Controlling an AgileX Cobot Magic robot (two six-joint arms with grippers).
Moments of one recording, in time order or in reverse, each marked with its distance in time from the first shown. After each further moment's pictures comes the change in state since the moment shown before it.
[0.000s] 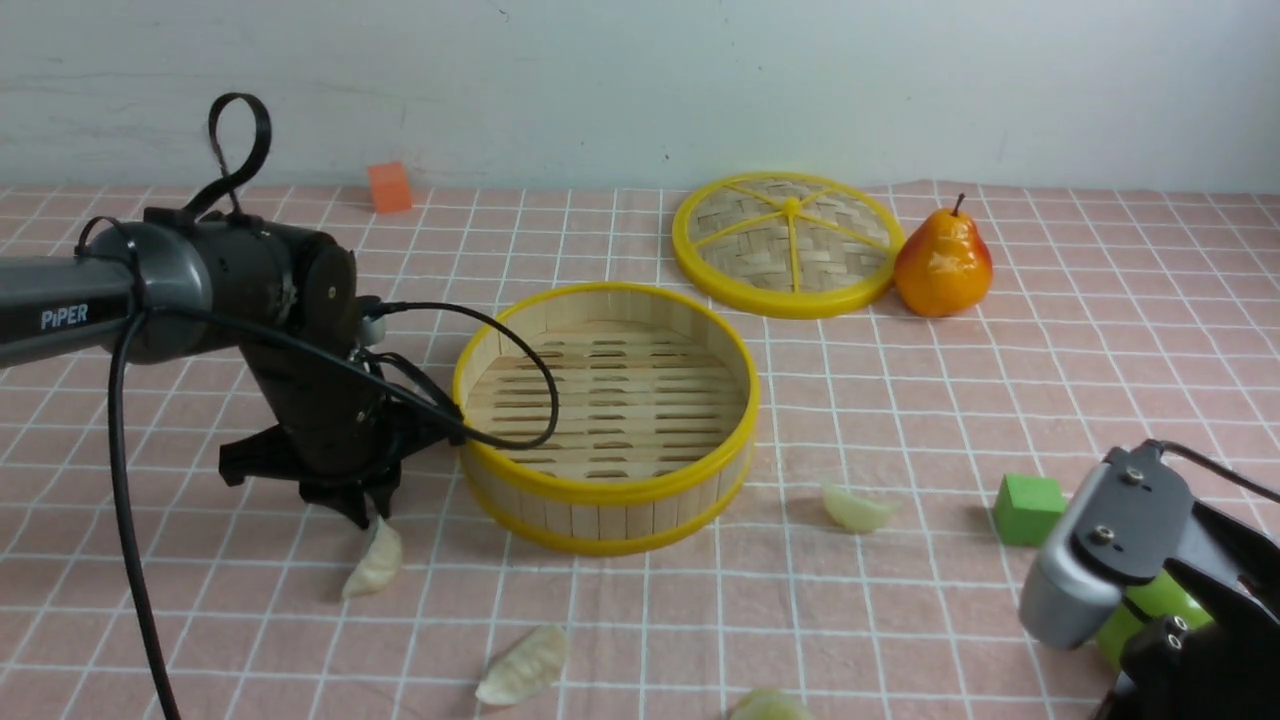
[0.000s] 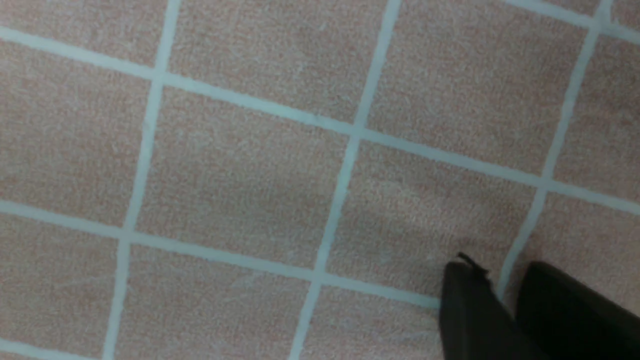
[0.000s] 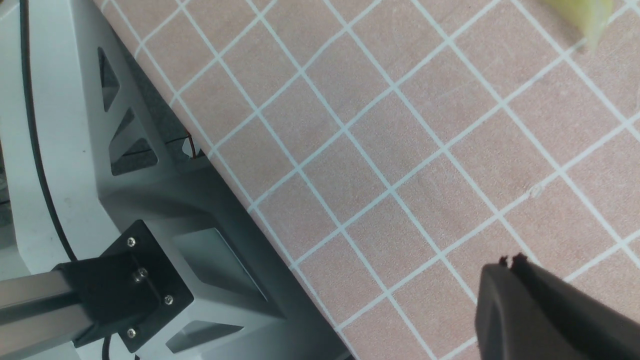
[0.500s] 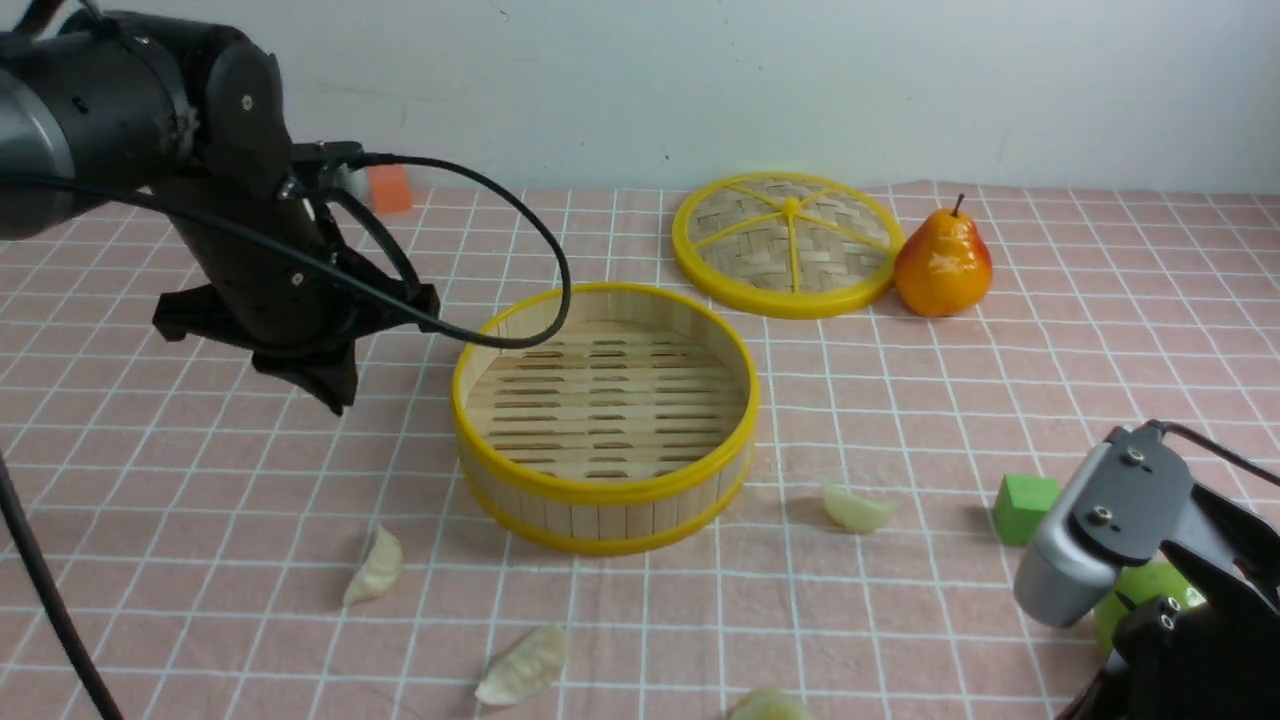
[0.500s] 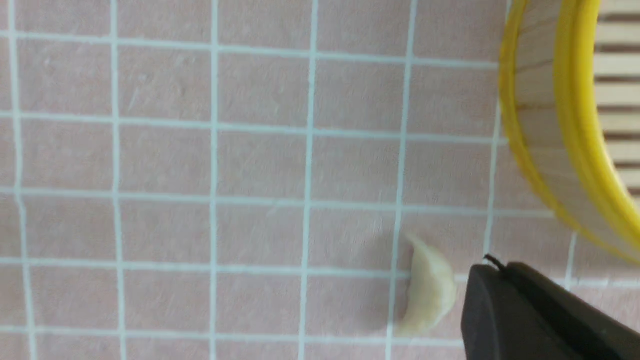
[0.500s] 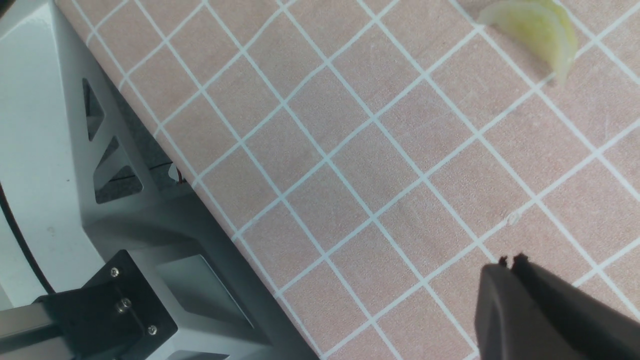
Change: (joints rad) right arm 0.000 0.000 0.000 -0.001 -0.044 0.000; left arm -0.006 -0.224 -0.143 -0.010 0.303 0.225
